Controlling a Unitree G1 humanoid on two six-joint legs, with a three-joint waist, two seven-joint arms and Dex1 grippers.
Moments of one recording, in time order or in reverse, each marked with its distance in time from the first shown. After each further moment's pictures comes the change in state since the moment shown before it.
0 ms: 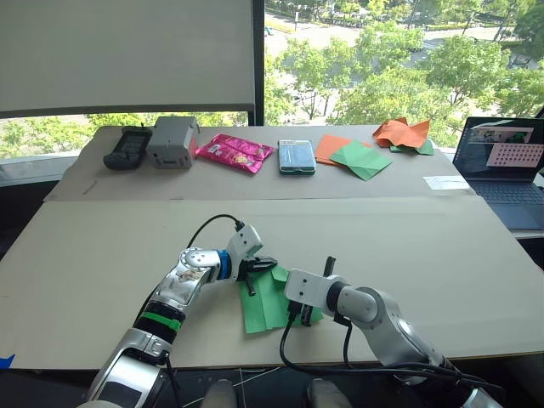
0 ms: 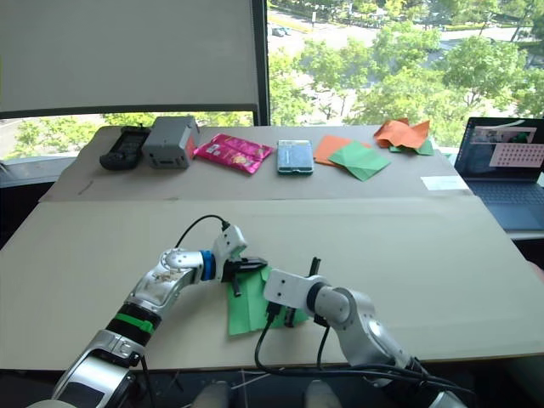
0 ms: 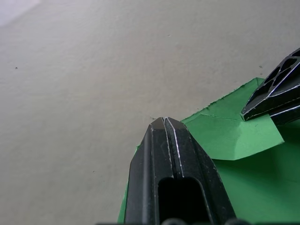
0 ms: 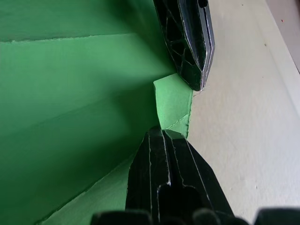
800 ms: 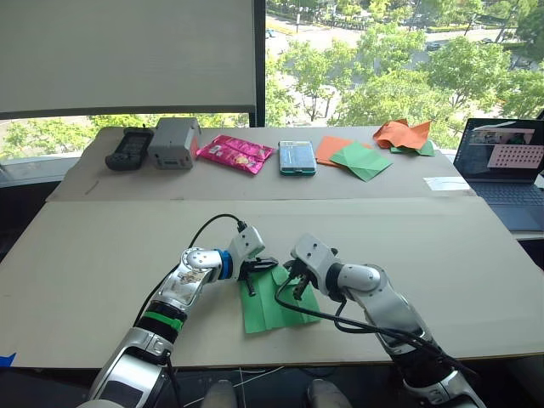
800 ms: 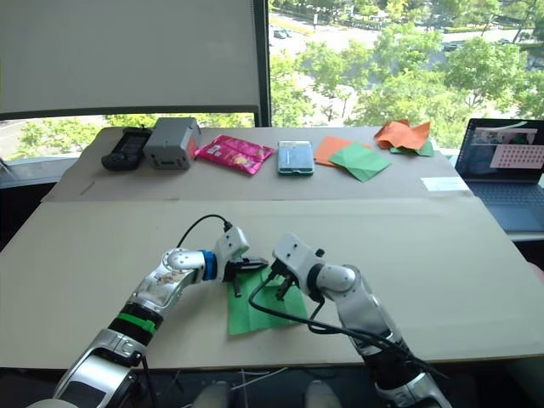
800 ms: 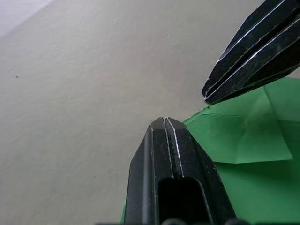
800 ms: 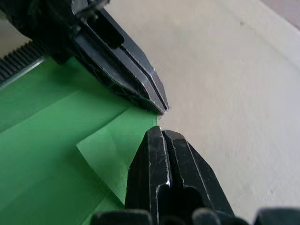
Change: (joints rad) left arm -0.004 -0.006 -0.008 0.030 0.024 -0.054 0.000; right arm -0.093 0.183 -0.206 0.163 0.274 0.183 0.019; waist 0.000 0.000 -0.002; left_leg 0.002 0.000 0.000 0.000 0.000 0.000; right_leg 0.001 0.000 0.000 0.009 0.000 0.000
